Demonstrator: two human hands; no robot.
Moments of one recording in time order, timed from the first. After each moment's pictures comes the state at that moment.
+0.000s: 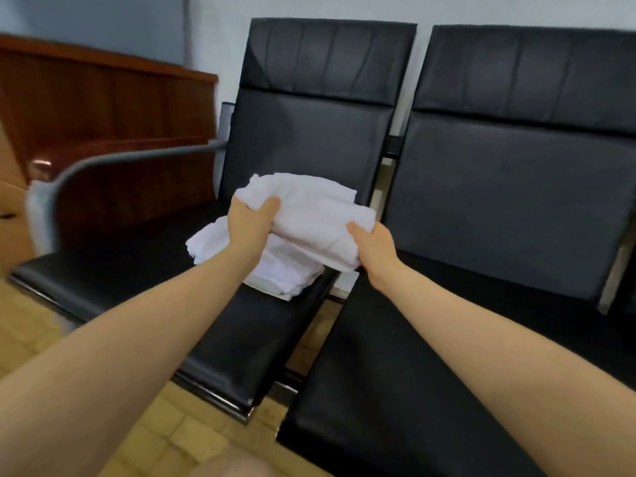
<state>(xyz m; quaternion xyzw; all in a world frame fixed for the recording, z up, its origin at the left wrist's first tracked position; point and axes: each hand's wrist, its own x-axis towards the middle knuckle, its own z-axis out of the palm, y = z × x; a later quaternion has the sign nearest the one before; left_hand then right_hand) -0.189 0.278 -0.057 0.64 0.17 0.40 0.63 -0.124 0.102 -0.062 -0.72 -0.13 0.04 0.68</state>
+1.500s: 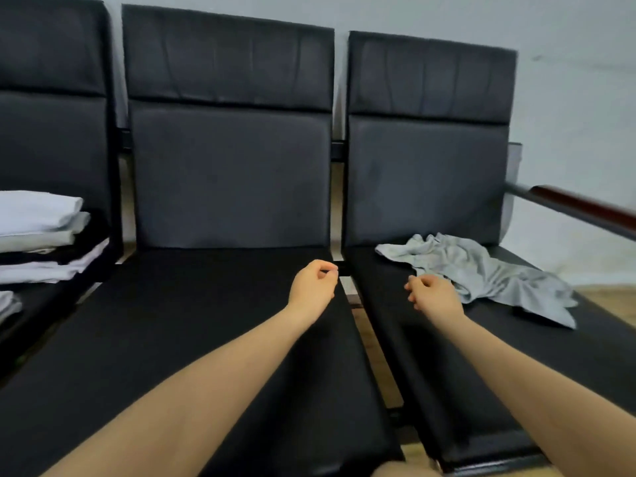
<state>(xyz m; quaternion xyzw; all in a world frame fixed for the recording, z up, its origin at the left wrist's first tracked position) -0.130 -0.223 -0.104 0.80 -0.06 0.02 0.59 -0.142 -0.444 -0.116 -0.86 0.18 -0.15 0.45</state>
